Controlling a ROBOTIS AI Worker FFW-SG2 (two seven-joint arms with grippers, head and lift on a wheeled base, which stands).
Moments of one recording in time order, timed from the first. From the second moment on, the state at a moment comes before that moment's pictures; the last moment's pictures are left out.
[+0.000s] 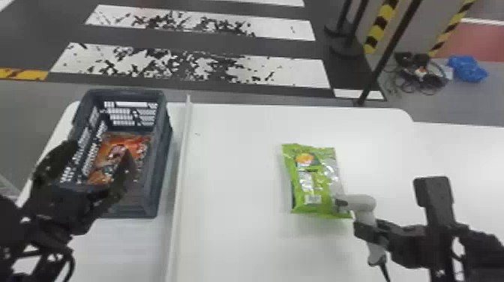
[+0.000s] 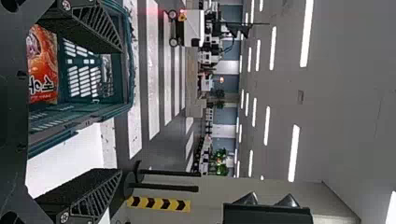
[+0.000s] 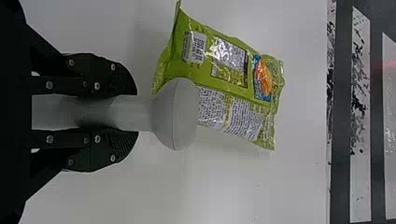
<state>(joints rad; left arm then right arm) 0.59 0.15 0.11 -2.02 0.20 -0.12 -0.25 0.45 -0.14 -0.22 -2.27 0.19 1.19 0.62</state>
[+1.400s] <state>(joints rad) 0.59 0.16 0.11 -2.03 0.21 -0.13 -0.25 0.38 -0.15 -0.35 -2.19 0.18 1.15 0.62</state>
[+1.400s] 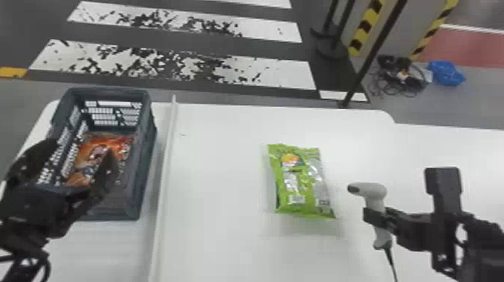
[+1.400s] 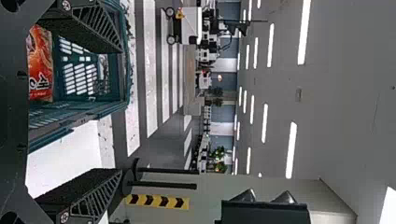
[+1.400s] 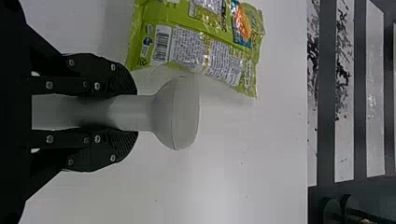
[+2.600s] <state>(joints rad) 0.59 0.17 0.11 -2.03 0.22 -0.13 -0.25 0.24 -0.22 -0.36 -1.81 0.22 0.94 0.59</state>
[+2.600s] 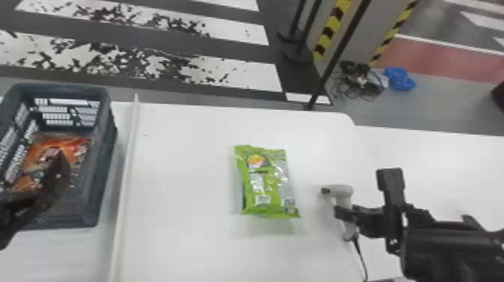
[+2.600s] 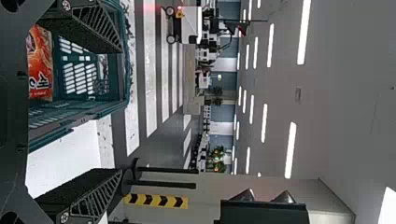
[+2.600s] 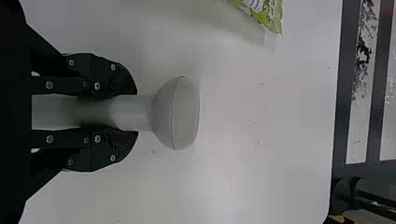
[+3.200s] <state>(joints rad) 0.59 0.17 0.11 -2.03 0.22 -0.13 -0.25 0.24 -0.22 -0.36 -1.82 0.21 0.94 0.56</state>
